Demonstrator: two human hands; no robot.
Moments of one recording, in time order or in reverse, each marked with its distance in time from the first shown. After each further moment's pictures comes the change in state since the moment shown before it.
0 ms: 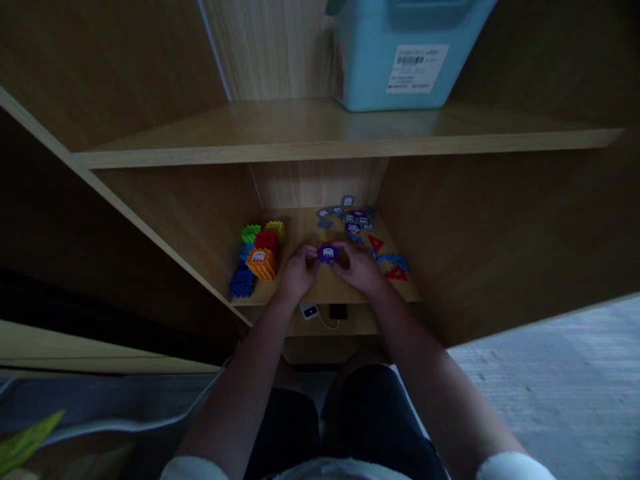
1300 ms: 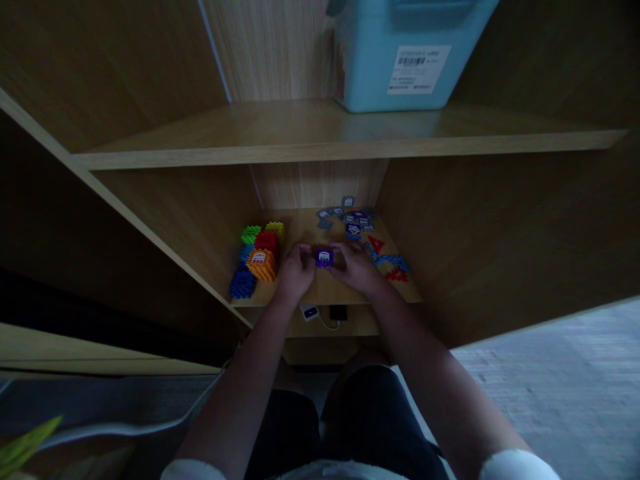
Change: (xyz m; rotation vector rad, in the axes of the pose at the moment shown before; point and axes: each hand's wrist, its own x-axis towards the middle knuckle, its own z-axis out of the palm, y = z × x) left_hand -0.001 0.002 -0.005 0.059 0.150 -0.011; right_hand 0.001 -0.001 0.003 -0.067 -0.052 -0.028
